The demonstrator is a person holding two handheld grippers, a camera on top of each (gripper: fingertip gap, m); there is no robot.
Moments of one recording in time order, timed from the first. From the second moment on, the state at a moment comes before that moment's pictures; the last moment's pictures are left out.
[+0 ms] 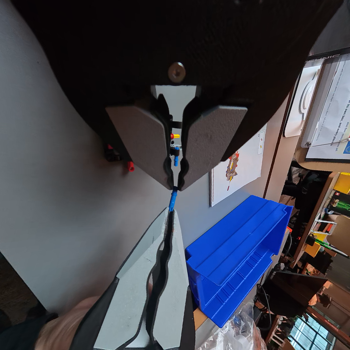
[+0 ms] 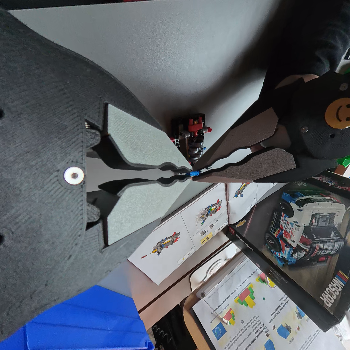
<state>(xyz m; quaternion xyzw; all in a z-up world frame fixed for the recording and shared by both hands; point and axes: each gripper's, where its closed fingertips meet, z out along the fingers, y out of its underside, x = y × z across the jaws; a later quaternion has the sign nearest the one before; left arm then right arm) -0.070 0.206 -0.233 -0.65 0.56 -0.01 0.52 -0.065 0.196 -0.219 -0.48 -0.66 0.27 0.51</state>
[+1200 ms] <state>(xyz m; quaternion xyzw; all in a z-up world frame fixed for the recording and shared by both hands) -0.047 0.192 -0.207 -0.66 0.44 -0.27 0.54 -0.074 0.185 -0.185 -0.51 -0.53 0.52 0.42</state>
